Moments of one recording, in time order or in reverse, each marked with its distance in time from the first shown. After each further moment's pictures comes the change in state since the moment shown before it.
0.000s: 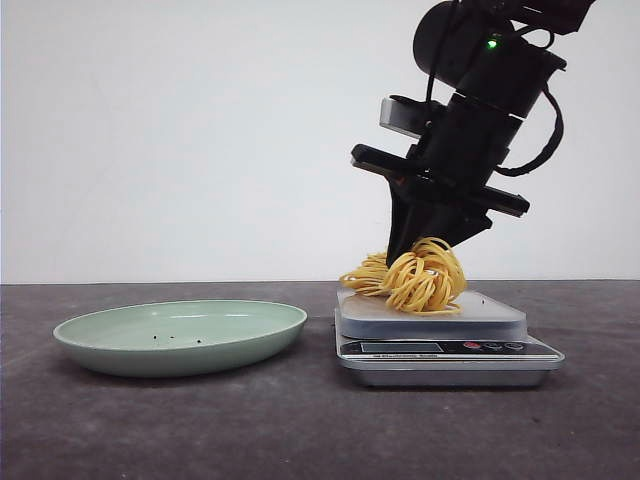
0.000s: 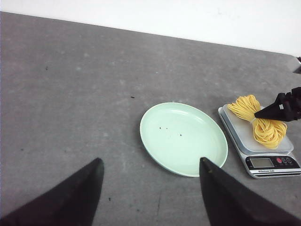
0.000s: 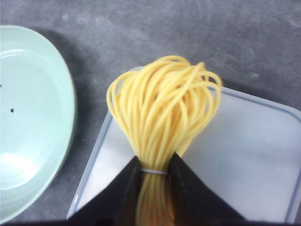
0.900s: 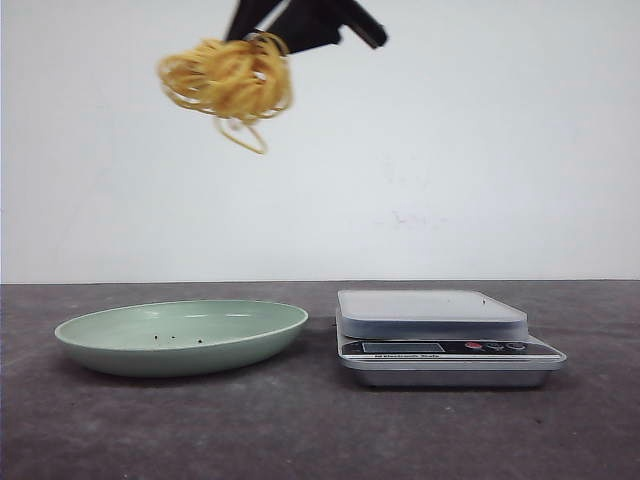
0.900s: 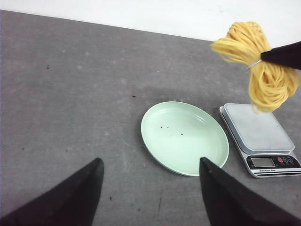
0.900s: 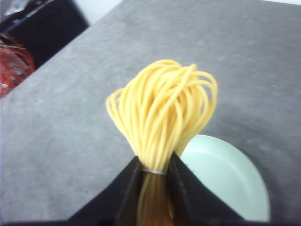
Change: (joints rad) left arm 0.000 0.000 0.000 0.003 0.000 0.000; right arm 0.305 -0.141 0.193 0.122 -0.013 0.057
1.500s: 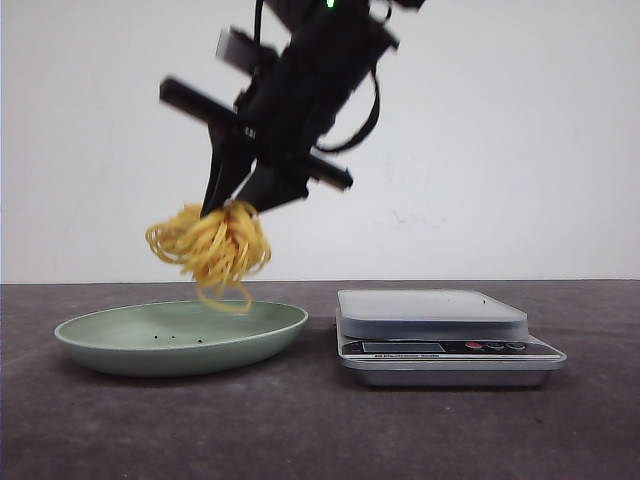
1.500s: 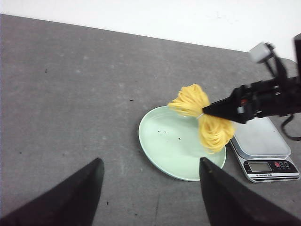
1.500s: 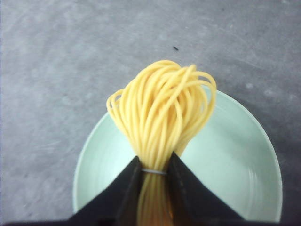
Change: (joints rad) left arm 0.000 0.000 0.000 0.017 0.000 -0.002; right arm -0.003 0.303 0.000 0.071 0.017 0.043
